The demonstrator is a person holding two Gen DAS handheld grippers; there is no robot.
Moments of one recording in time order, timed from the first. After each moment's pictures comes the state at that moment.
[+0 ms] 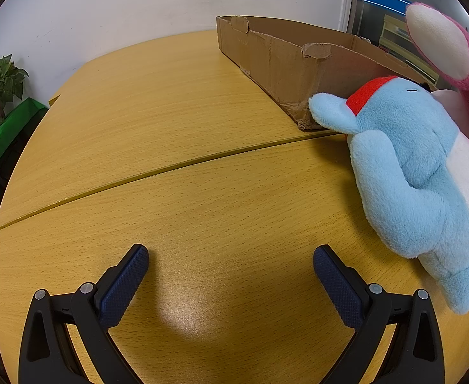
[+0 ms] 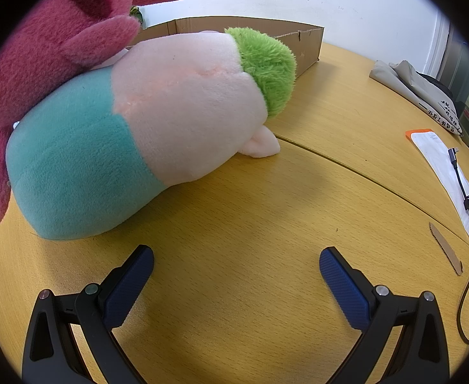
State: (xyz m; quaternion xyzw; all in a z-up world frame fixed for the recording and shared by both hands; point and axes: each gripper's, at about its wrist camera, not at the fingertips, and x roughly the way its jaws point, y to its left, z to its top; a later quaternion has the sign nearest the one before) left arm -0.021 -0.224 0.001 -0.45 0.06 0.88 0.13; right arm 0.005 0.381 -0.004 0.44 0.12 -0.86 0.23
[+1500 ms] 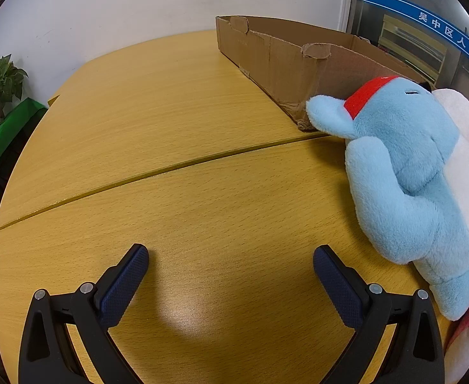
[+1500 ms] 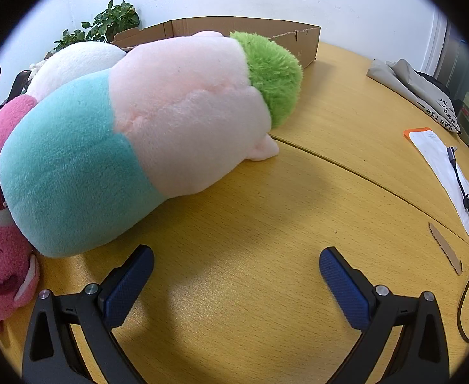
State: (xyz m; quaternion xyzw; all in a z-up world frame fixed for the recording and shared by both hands) left arm -0.023 -0.226 0.000 -0.45 0.06 0.88 0.13; right arm 0.000 0.363 -0.001 0.46 0.12 -0.85 0.22
